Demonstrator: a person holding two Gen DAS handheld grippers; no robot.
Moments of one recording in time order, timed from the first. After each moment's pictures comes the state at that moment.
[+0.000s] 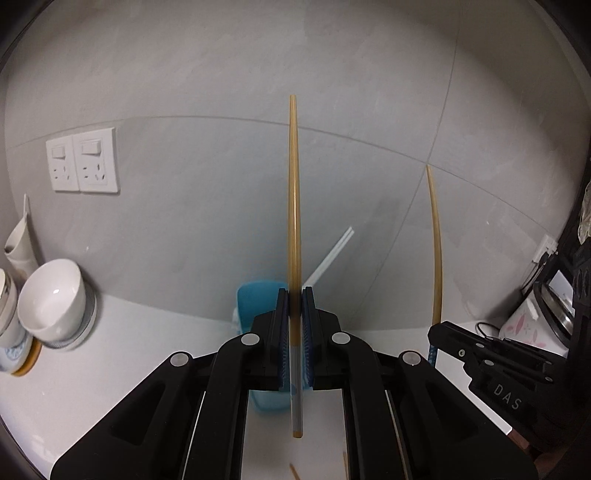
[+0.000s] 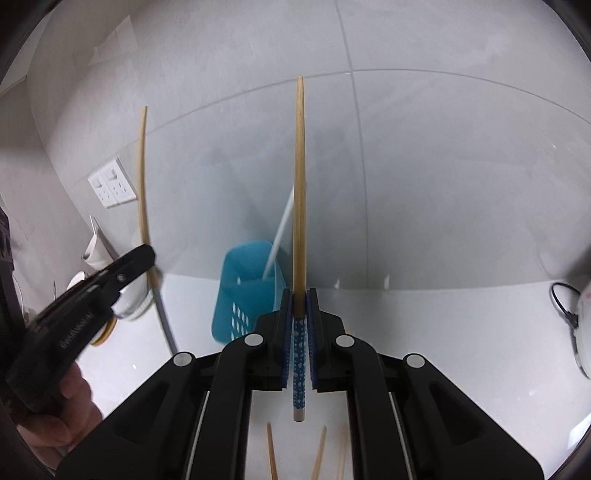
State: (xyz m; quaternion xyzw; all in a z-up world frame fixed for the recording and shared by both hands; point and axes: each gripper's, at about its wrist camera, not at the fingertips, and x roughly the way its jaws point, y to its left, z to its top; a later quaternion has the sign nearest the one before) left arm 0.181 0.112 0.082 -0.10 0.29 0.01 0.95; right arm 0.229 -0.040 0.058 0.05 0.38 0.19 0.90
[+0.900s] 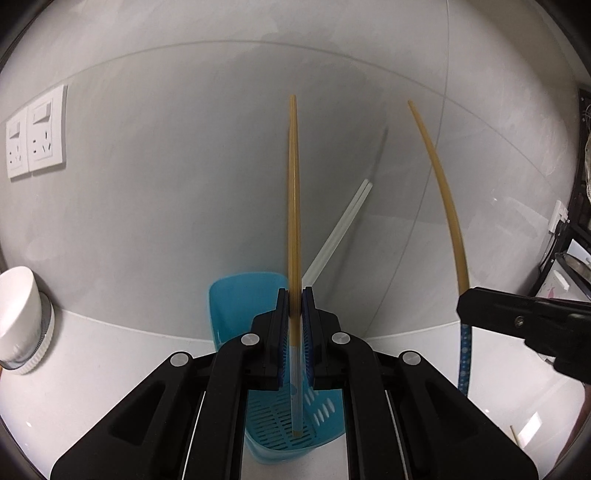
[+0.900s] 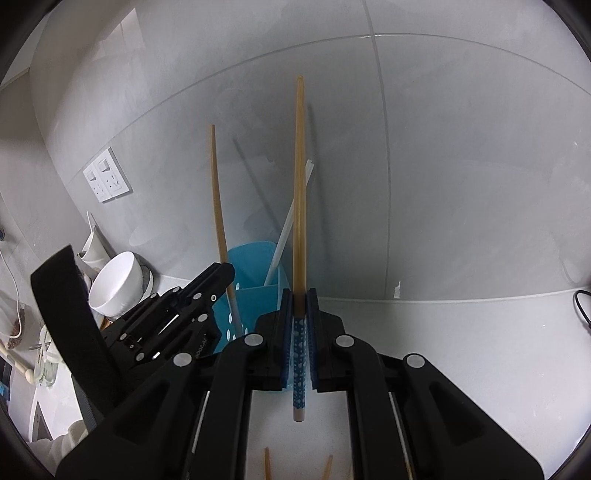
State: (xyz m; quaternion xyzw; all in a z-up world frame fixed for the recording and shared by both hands) left arm 0.232 0.102 -0.016 -0.06 0.25 -0.02 0.97; right arm 0.251 -0.027 0.019 0.05 0.37 0.21 0.91
